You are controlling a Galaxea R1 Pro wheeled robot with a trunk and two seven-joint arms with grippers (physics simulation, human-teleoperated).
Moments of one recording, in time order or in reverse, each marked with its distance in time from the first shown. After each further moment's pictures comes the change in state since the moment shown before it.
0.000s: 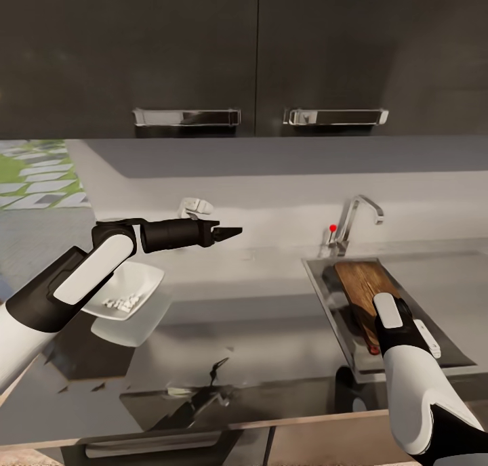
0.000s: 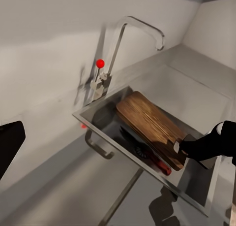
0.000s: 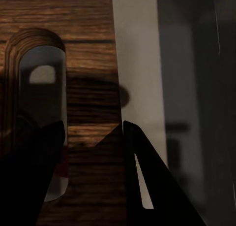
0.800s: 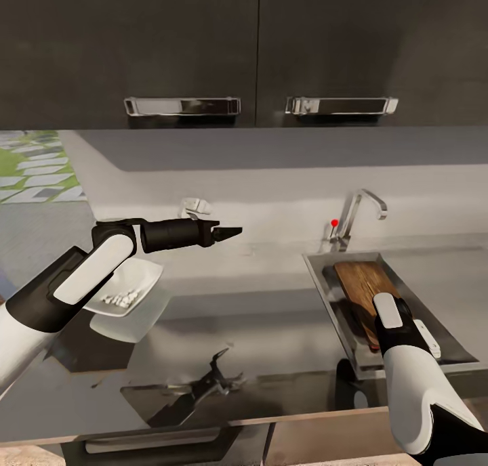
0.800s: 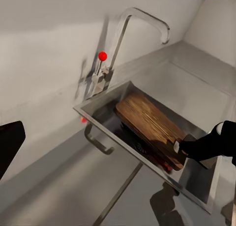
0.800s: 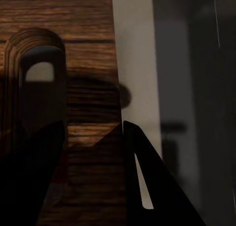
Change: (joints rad) left arm 0.000 0.000 0.000 0.000 0.000 0.000 0.000; right arm 0.000 0.000 0.001 0.000 0.000 0.001 0.000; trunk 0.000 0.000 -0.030
